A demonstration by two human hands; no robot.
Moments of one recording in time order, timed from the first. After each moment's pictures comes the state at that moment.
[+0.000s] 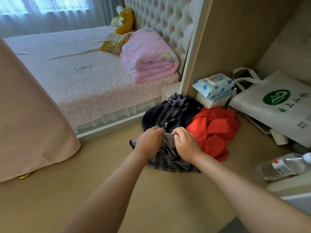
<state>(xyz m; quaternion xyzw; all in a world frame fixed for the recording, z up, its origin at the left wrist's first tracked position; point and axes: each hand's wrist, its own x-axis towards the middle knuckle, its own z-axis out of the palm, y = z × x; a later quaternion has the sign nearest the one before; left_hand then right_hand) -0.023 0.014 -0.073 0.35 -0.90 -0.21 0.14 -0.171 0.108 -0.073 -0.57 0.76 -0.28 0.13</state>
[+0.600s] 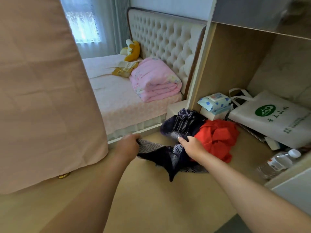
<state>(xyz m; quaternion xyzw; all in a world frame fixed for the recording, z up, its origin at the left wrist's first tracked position) 0.148 0.011 0.018 0.49 -0.84 -0.22 0.11 -0.085 0.132 0.005 -0.38 0.83 -0.31 0.26</state>
